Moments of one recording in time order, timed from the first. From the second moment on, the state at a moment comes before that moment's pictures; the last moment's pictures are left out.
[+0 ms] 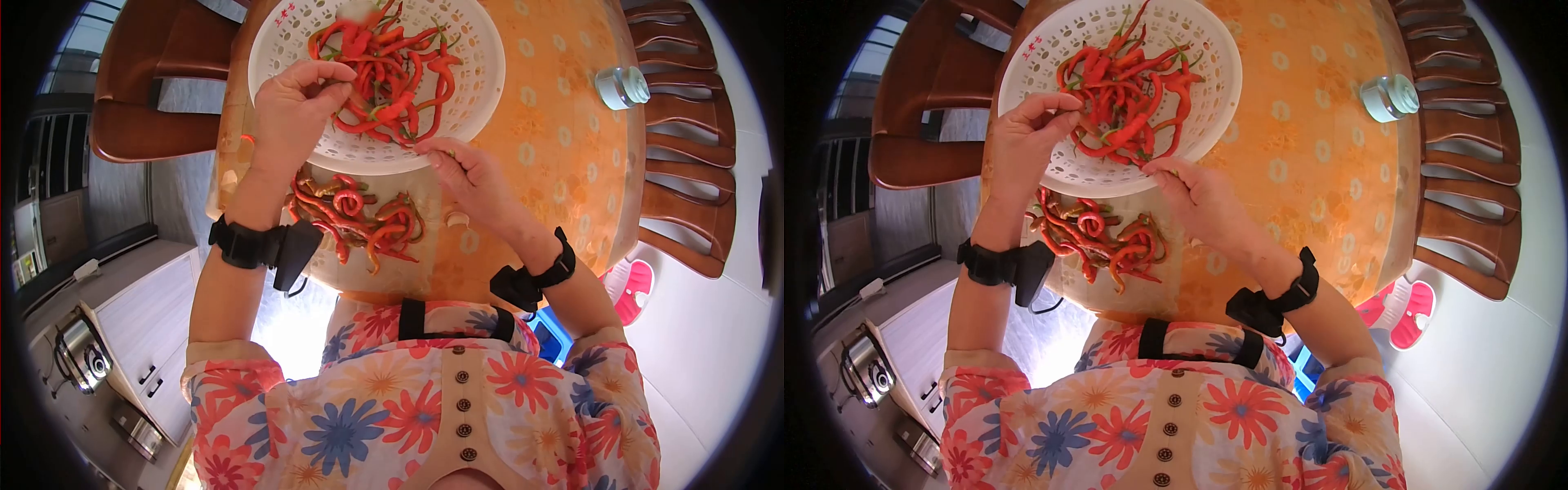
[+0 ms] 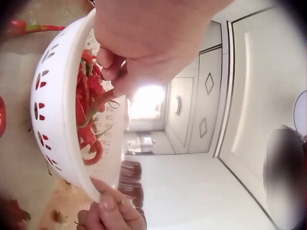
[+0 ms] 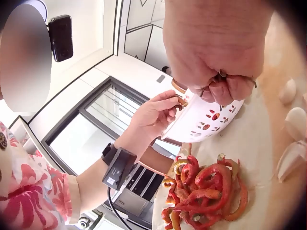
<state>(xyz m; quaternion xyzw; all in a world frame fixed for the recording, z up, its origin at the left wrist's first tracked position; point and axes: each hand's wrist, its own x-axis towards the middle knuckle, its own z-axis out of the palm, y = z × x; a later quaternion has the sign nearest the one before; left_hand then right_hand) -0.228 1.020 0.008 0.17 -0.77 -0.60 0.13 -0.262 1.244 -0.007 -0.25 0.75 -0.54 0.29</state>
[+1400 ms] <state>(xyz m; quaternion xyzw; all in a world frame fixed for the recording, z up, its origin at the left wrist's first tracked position) -0.135 1.065 0.004 0.01 -0.89 -0.45 -0.03 -0.243 1.266 0.045 -0.27 0.53 -0.55 0.59</state>
